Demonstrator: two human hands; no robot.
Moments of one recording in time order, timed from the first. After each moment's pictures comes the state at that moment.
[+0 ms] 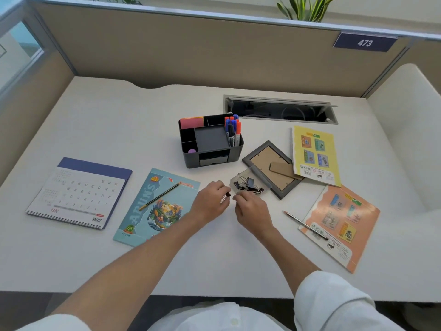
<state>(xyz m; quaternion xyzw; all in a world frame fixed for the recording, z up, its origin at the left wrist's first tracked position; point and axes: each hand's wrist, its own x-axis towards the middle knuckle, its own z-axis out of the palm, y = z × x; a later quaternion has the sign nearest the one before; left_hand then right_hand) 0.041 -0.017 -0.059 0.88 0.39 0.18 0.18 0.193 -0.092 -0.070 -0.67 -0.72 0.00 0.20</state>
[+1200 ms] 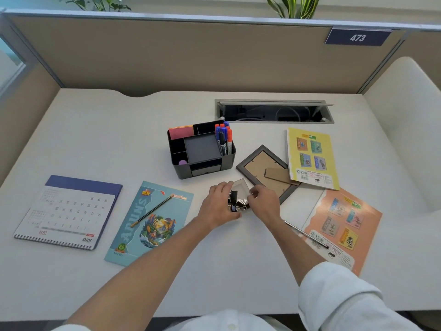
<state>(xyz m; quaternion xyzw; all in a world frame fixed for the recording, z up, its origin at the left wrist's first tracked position) 0.088 -0.001 -0.059 0.85 0.45 0.05 0.27 0.245 -0.052 -0.060 -0.84 -0.43 0.23 0.22</state>
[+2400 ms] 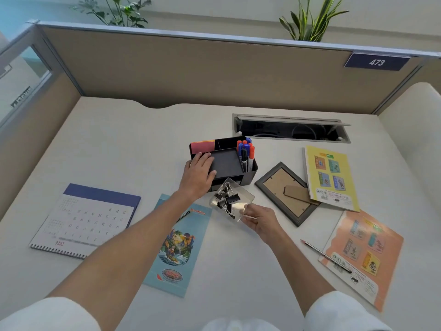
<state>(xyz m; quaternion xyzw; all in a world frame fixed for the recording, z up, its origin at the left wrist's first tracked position) 0.013 0.136 -0.029 0.85 0.49 0.12 0.14 0.186 -0.021 -0.050 -0.62 -0.05 0.59 0.51</state>
